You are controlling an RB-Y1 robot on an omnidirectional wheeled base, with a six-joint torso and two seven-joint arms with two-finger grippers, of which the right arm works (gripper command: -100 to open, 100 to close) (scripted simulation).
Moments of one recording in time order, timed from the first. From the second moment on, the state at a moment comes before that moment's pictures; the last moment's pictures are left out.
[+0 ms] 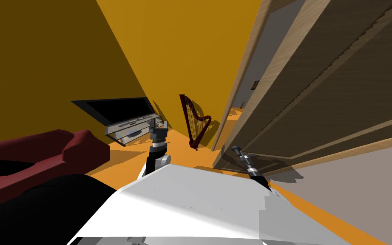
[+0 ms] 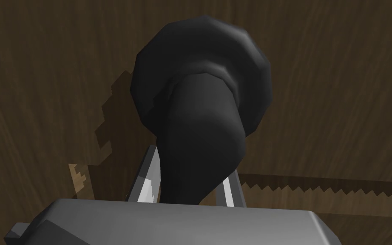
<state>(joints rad) 0.09 -0.52 0.06 -0.73 -0.05 -0.94 -0.48</state>
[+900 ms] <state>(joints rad) 0.17 -0.59 0.09 -0.68 -0.04 -1.11 -0.54</state>
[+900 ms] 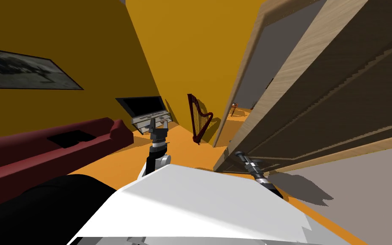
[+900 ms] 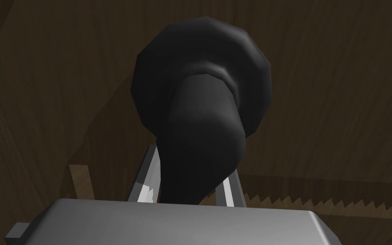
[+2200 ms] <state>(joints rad) 0.20 -0.61 0.10 -0.61 -0.04 -1.23 -0.56</state>
